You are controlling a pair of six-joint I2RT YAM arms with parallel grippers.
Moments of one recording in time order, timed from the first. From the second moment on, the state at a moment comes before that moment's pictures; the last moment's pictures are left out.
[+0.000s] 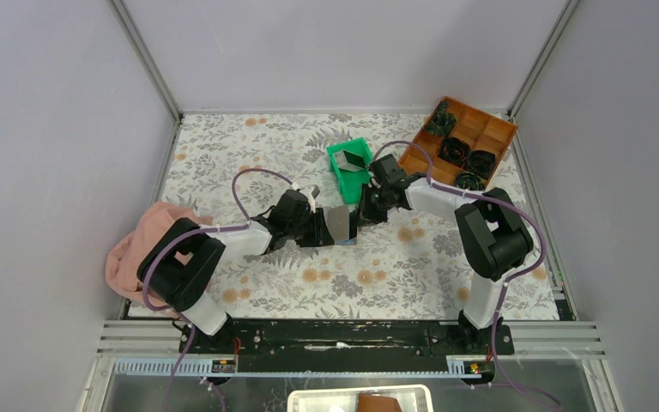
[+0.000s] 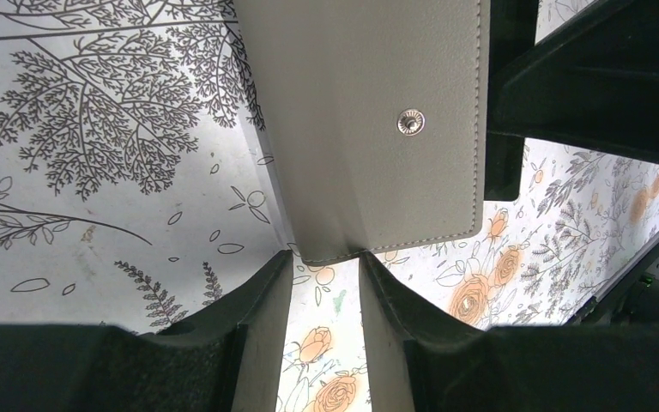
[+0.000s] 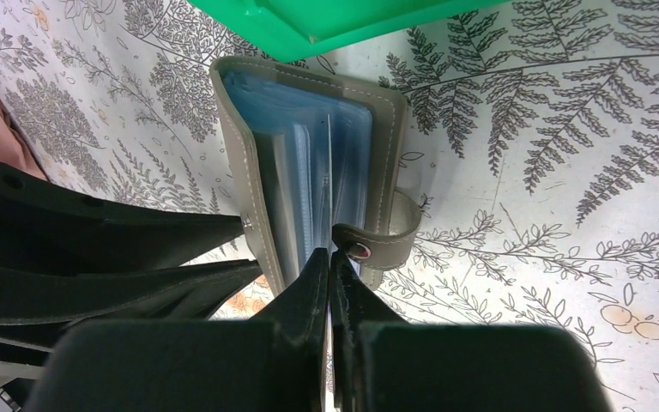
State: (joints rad) left arm -0.59 1.61 0.68 0.13 0.29 -0.62; right arm 0.53 1.85 1.15 -0.37 -0.35 0.66
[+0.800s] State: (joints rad) left arm -0.59 1.56 0.67 0.09 0.22 -0.62; right arm 0.53 1.84 1.16 -0.37 -0.39 0.66
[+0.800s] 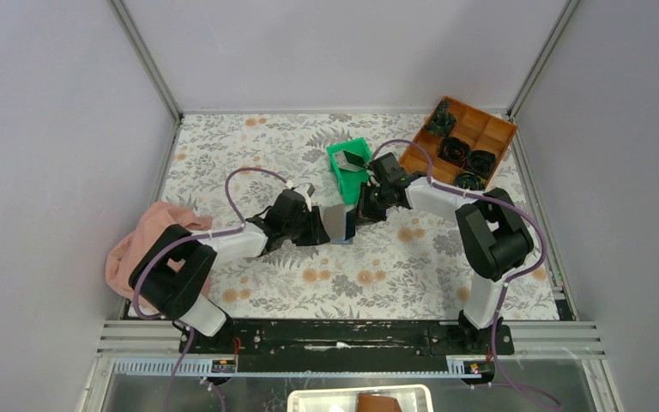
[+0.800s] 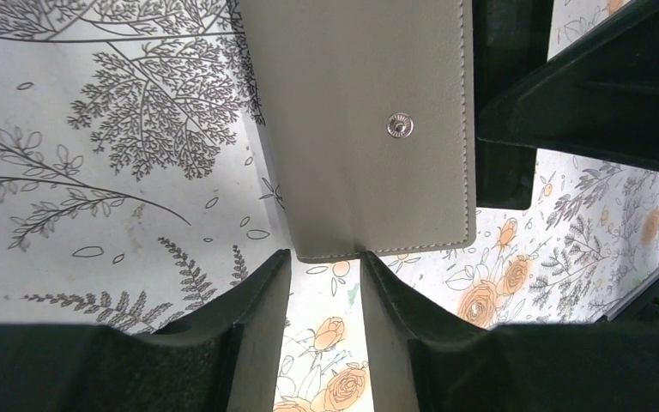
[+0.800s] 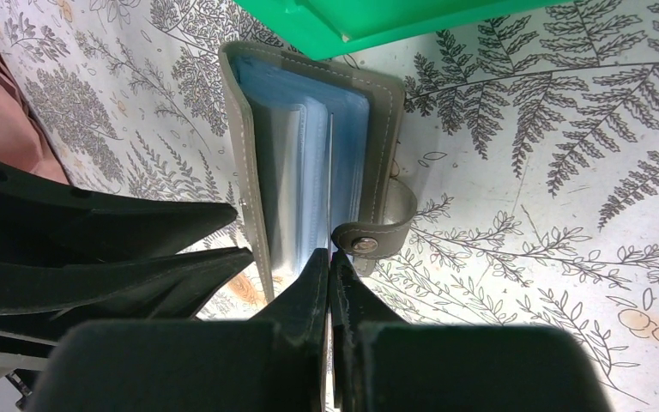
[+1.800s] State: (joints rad) left arm -0.51 1.43 0.57 0.16 0.12 -0.65; right arm 0.53 1.88 1.20 -0.33 -0.41 0.64
